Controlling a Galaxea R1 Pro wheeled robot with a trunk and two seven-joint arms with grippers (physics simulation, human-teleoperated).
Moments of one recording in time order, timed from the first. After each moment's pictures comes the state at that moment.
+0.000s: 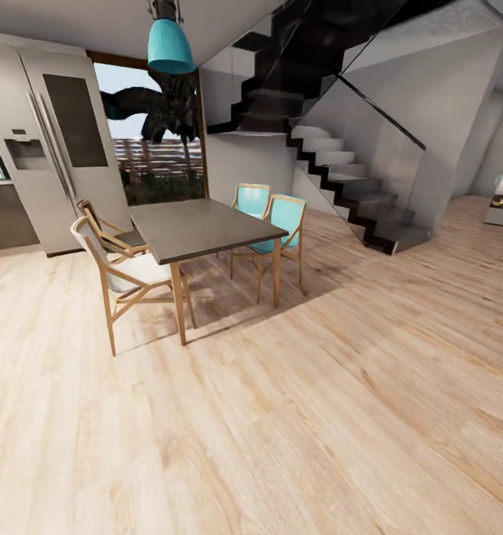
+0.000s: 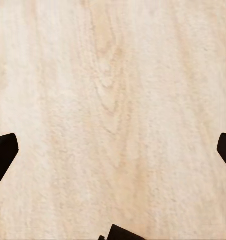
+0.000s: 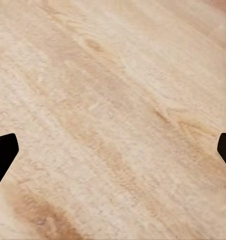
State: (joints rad) left arm -0.26 0.00 -0.65 -0.02 0.90 -0.46 0.22; right arm -0.31 0.06 0.52 0.02 -0.62 -0.67 -0.22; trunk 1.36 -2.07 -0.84
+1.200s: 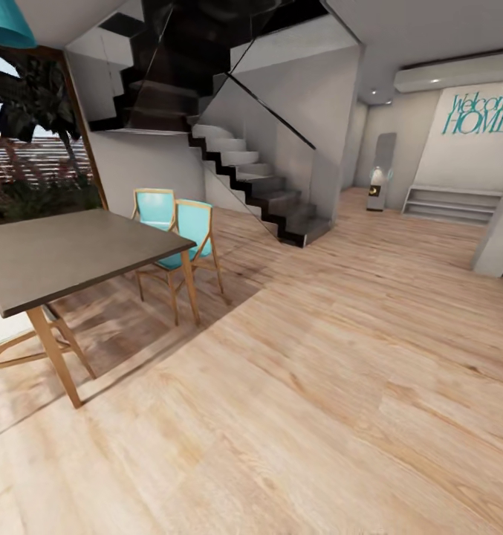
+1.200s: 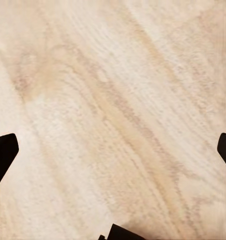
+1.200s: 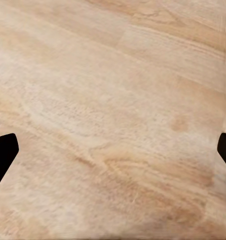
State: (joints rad) left arm -0.26 0.00 -0.64 -0.02 0.90 -0.46 0.22; right arm -0.31 0.05 0.52 0.02 -0.62 -0.67 -0.22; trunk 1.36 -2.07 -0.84
